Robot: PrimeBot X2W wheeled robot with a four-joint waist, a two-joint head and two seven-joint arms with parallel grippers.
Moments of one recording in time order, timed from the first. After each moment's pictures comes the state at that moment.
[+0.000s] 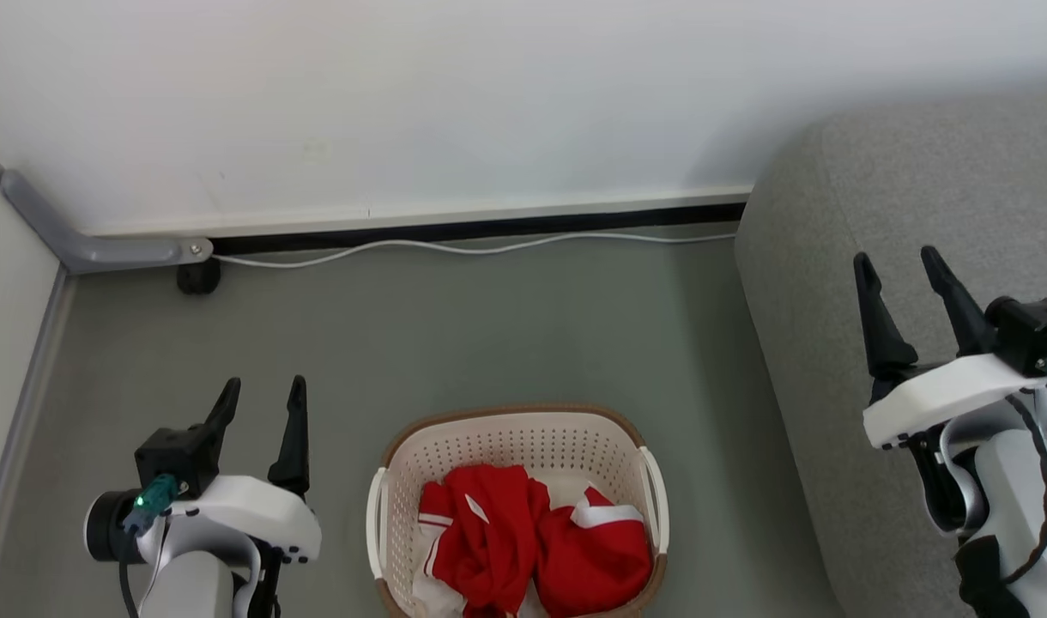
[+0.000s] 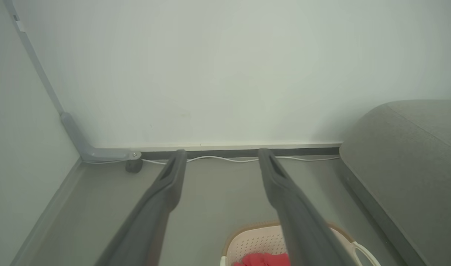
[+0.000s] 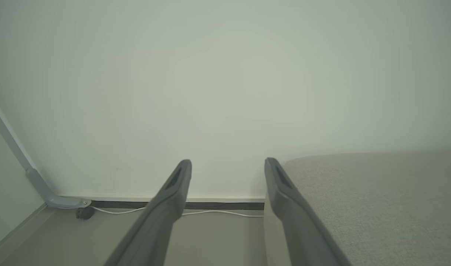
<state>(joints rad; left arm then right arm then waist) -0.25 0.04 0.07 0.56 -0.10 -0.12 -0.25 -0.44 -0.22 0.17 0.53 0.35 0.13 -0.25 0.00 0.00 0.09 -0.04</state>
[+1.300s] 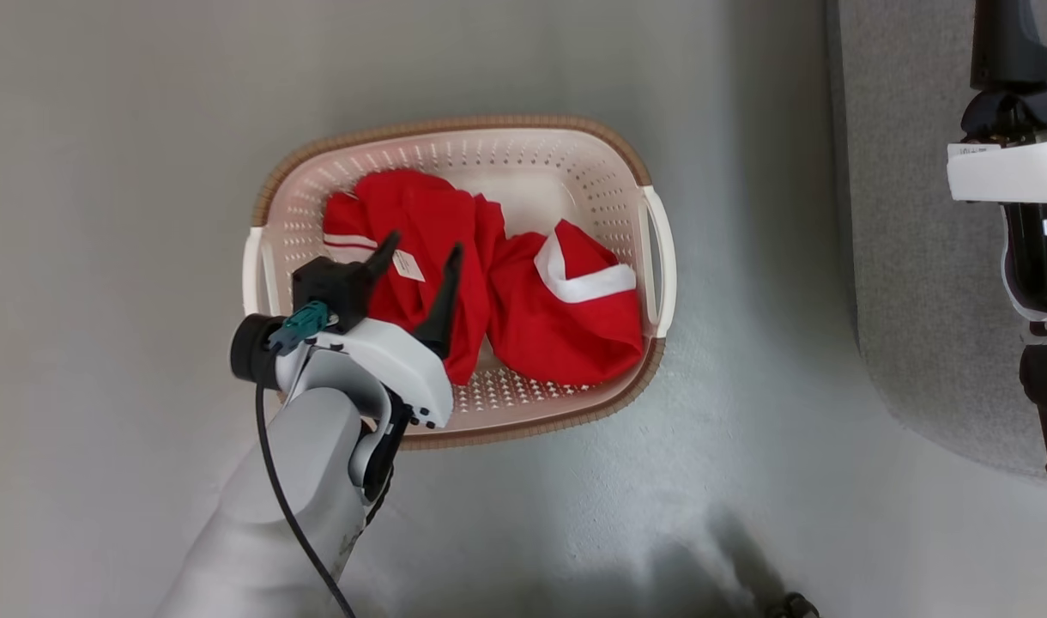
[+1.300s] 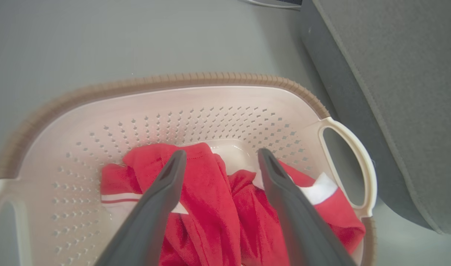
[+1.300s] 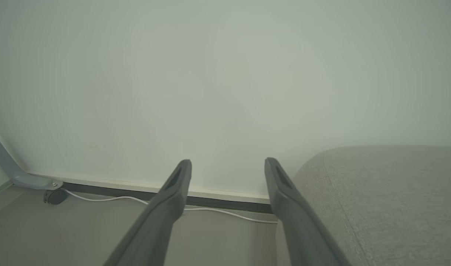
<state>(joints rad) -0.66 0.04 -0.49 0.77 -0.47 0.00 -0.25 -0.78 -0.25 0.14 0.19 0.34 0.13 -0.26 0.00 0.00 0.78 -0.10</state>
